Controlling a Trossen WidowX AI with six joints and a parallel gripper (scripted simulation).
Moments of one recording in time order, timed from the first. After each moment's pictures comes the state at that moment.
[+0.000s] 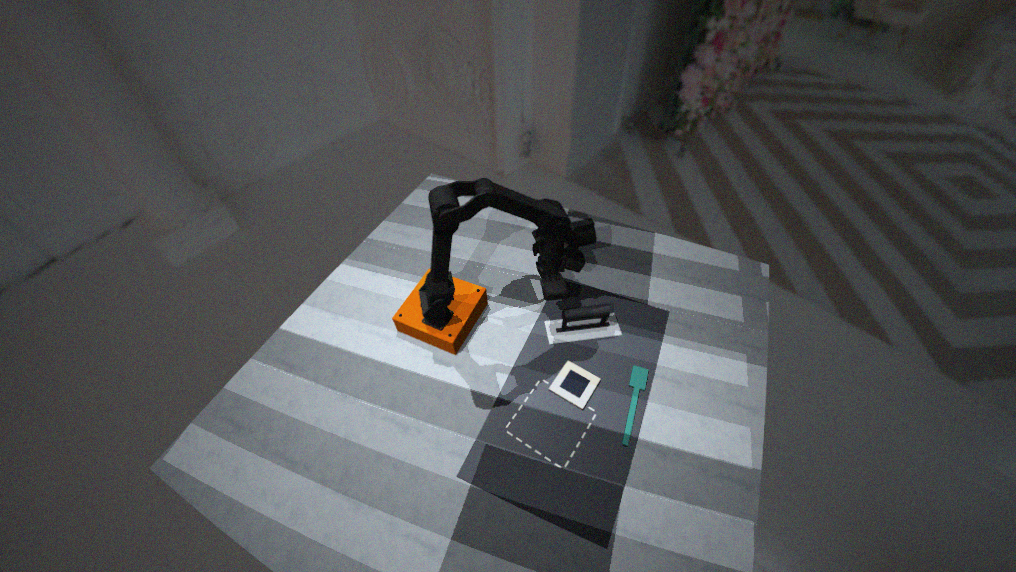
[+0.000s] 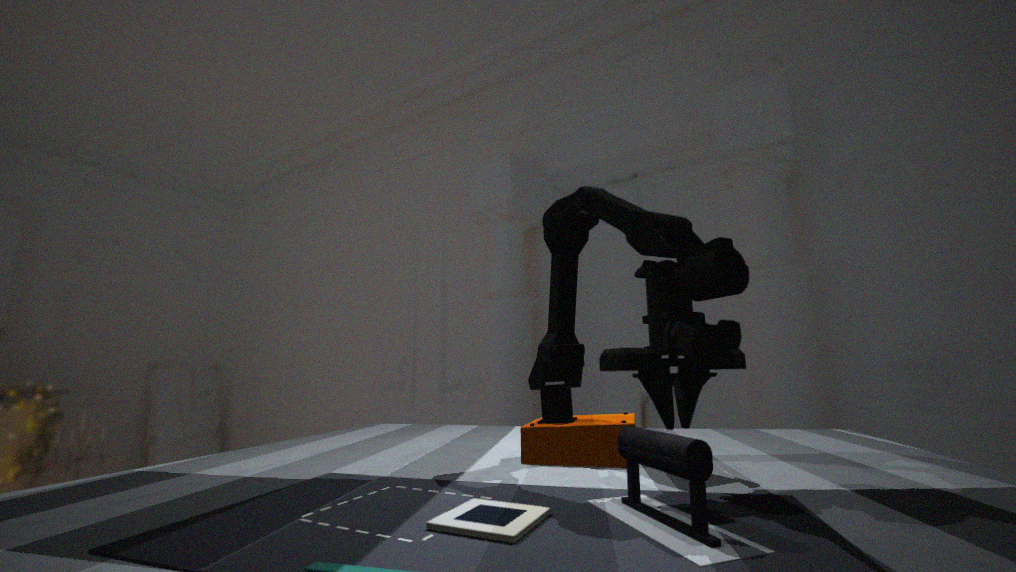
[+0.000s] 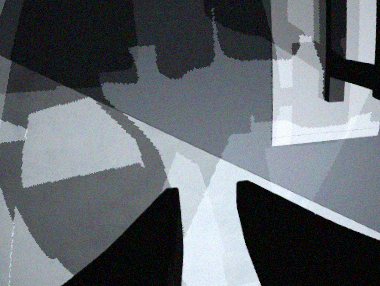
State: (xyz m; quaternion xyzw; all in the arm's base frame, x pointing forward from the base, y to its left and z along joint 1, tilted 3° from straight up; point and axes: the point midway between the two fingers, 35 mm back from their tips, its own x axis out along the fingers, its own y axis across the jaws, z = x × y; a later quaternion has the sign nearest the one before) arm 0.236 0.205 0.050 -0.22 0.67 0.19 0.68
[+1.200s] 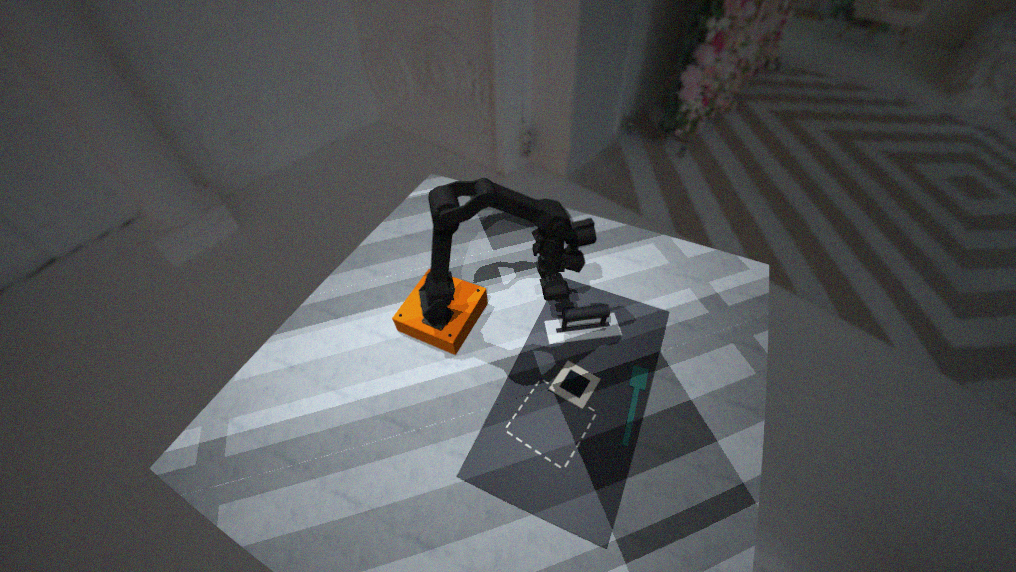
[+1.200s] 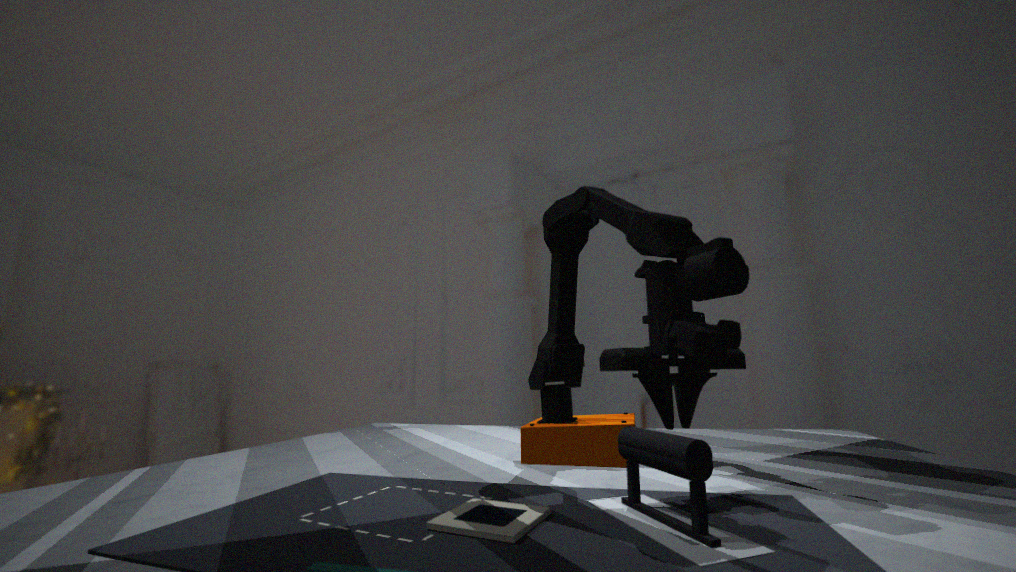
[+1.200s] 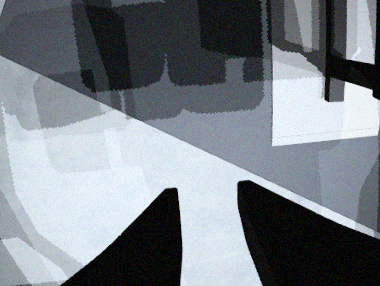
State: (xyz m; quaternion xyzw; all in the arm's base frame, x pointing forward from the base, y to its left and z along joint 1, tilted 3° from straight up) arm 0.236 0.205 0.050 -0.22 0.67 0.19 0.68
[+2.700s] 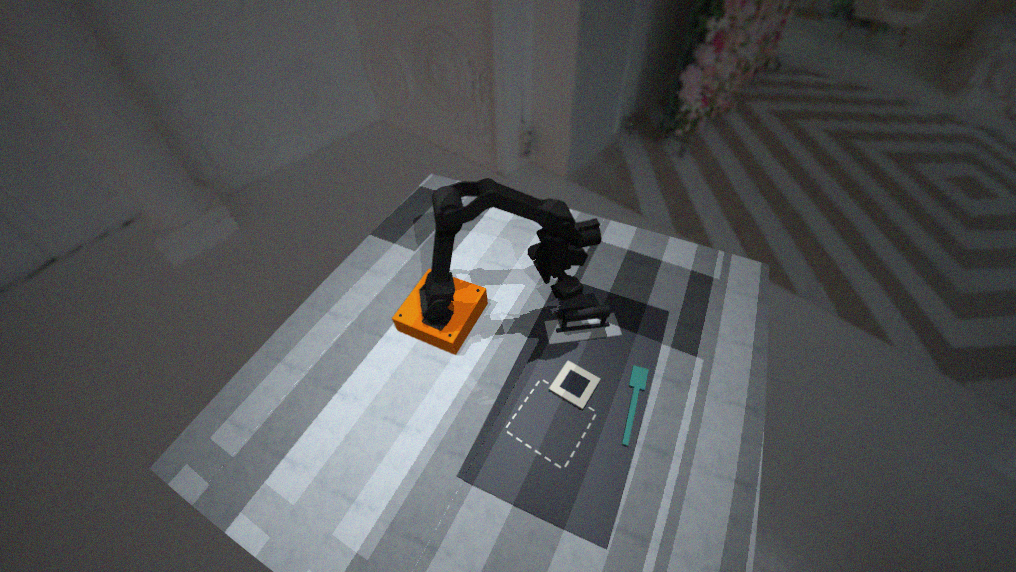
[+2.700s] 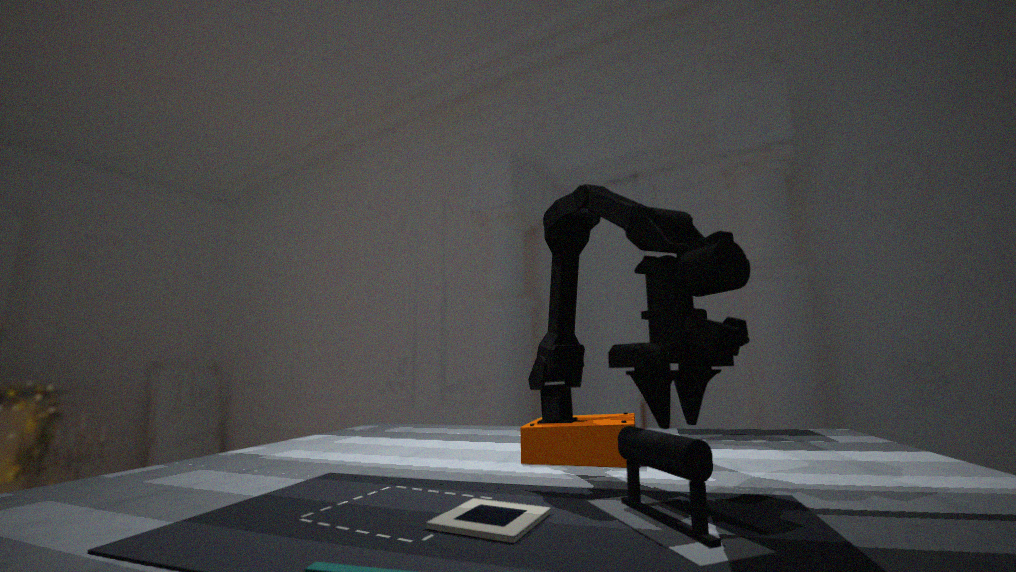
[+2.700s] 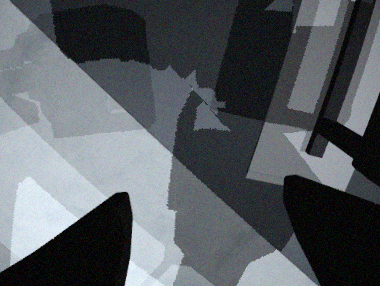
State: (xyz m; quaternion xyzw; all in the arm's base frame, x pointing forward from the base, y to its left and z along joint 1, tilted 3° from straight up) arm 0.247 0.206 0.054 -0.32 0.63 0.30 0.64
